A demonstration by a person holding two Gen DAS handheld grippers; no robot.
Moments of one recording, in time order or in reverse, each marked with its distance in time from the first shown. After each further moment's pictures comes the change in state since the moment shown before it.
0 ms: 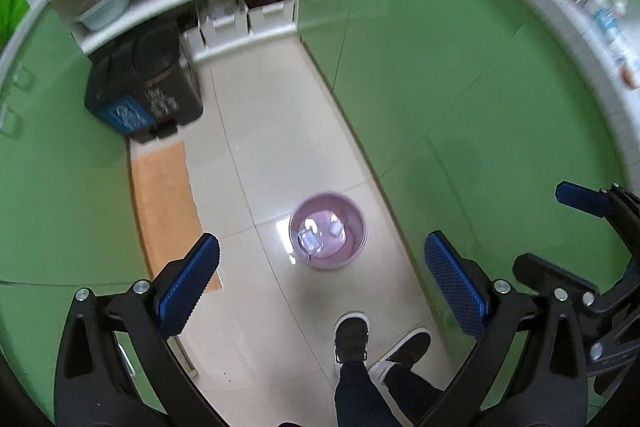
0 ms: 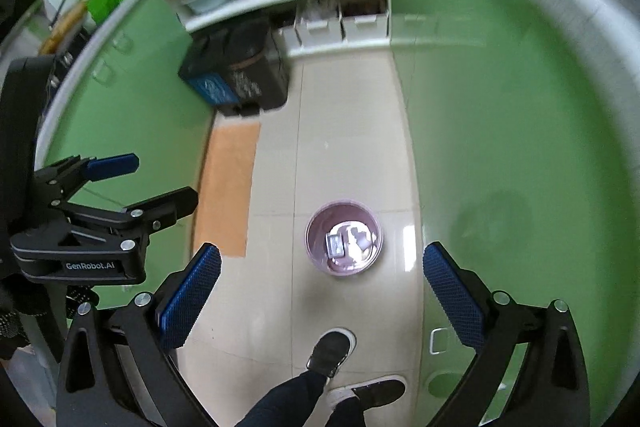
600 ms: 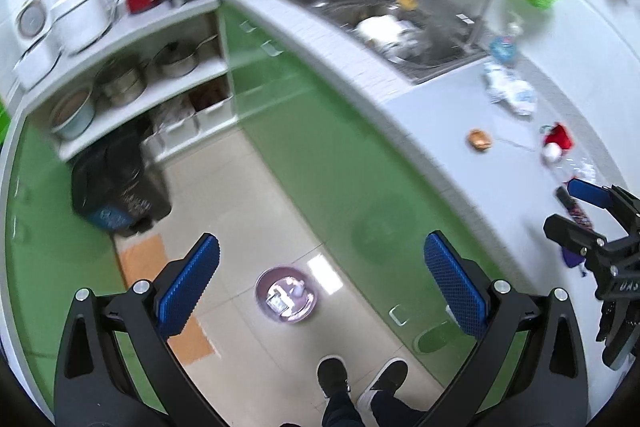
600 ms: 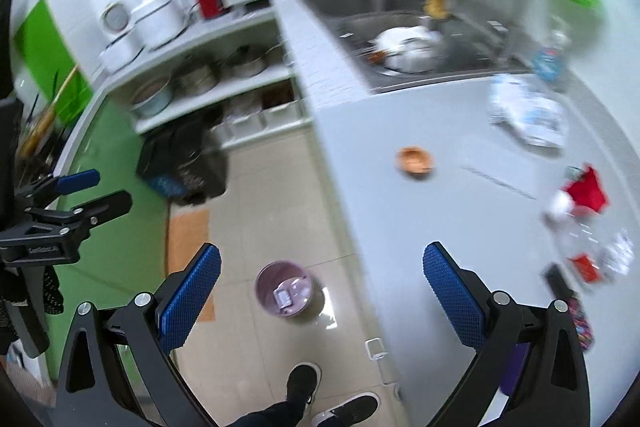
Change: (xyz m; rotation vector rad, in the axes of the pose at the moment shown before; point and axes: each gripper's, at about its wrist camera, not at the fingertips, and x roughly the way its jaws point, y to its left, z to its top) left arm -0.160 -0.127 0.051 0.207 -0.227 -0.120; right arm -0.217 -0.101 -0.023 0.206 -0.265 -0.201
